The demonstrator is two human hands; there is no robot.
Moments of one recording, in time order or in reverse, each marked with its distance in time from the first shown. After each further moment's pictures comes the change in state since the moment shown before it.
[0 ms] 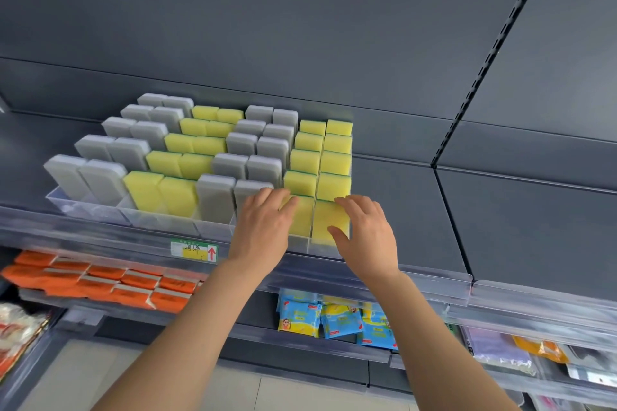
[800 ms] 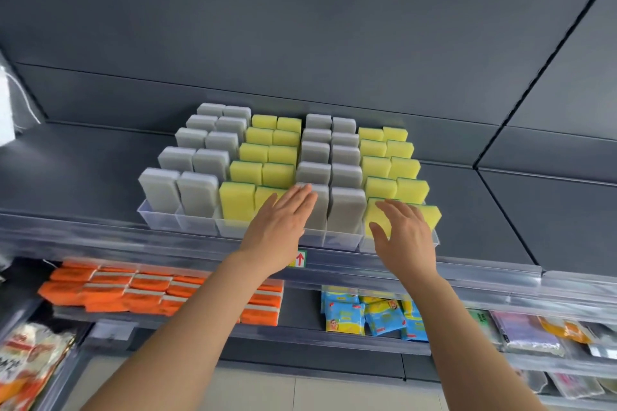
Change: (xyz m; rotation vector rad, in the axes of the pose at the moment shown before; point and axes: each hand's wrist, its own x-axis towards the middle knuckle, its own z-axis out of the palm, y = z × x) left_hand -0.040 -0.151 -0.027 -0.092 -0.242 0.168; right_hand 0.004 -0.111 0.040 -0.150 0.004 0.213
